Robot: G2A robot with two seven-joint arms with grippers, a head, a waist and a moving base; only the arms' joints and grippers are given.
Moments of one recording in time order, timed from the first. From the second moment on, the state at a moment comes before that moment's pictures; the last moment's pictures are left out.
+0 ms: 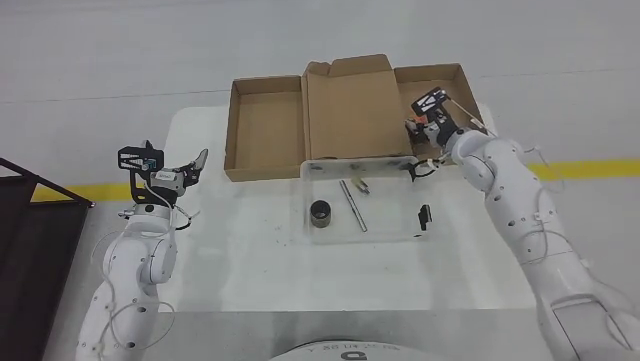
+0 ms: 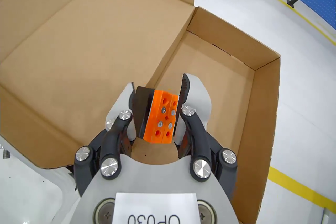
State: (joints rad) left arm 1.73 -1.15 -1.60 -1.80 1.33 0.00 0.00; right arm -1.10 -1.11 1.22 -1.25 -1.27 -0.34 0.34
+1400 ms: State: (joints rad) left arm 1.85 -1.14 -1.70 -1.93 1.43 0.00 0.03; right arm -1.54 -1.05 1.45 -1.73 -1.31 -0.63 -0.03
